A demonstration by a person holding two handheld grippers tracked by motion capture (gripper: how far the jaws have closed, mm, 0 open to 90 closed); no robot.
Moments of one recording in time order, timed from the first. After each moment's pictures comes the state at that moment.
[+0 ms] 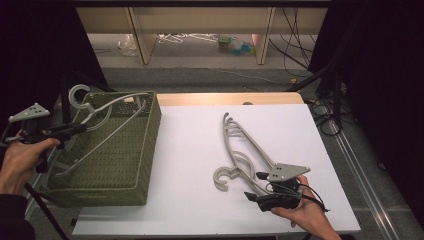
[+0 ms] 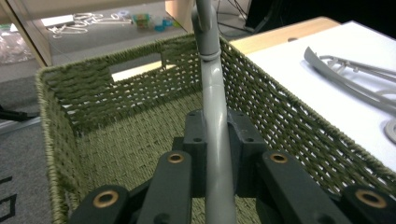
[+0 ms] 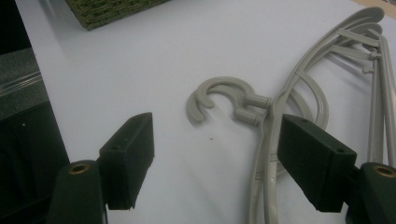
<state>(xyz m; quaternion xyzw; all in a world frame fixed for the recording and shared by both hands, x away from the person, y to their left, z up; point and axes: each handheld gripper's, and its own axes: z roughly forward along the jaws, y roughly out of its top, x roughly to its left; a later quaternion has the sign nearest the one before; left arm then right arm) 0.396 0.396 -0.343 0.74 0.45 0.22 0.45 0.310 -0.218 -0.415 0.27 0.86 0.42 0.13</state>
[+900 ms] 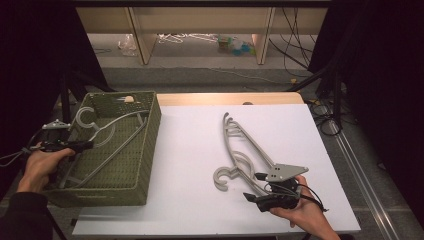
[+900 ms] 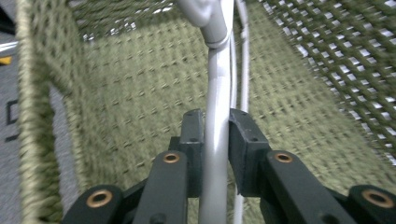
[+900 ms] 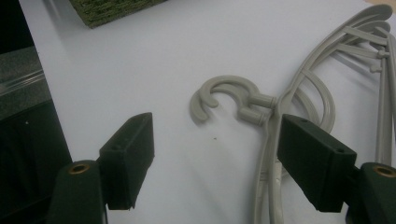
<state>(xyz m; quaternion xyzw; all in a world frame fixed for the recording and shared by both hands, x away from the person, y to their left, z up) 0.415 0.408 -0.409 0.77 0.52 0.18 0.32 0.310 -0.215 -0.417 0.27 0.86 0.41 0.12</state>
